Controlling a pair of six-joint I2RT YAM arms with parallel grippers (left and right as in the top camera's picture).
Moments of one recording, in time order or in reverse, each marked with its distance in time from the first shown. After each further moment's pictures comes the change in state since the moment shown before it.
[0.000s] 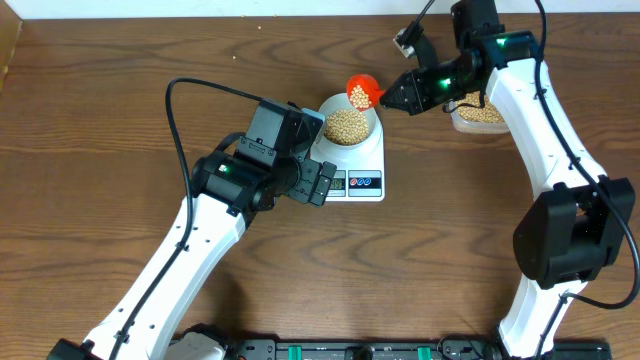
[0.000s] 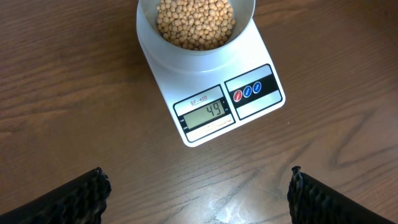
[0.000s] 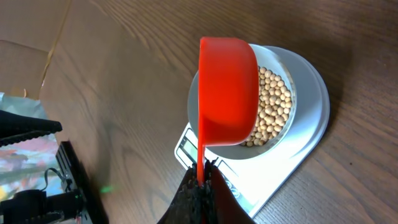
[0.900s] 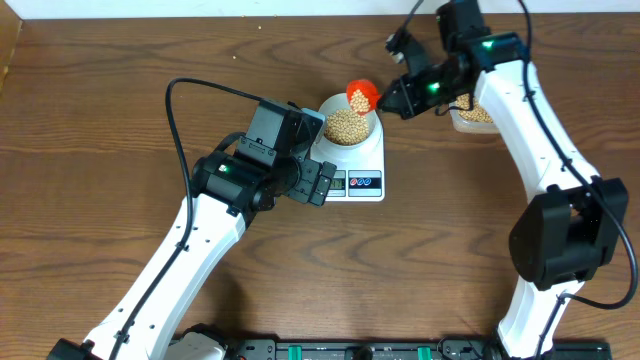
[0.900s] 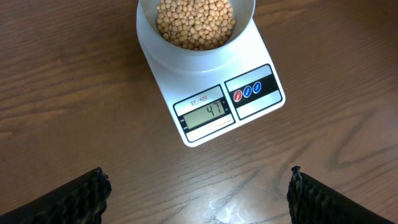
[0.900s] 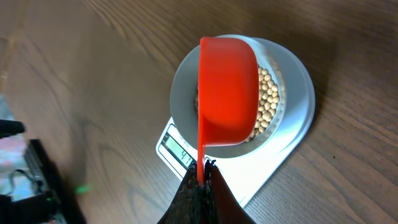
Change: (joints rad) left arm 0.000 0.000 0.000 0.000 0.000 0.000; right arm 0.037 0.000 0.000 0.001 0.106 -0.003
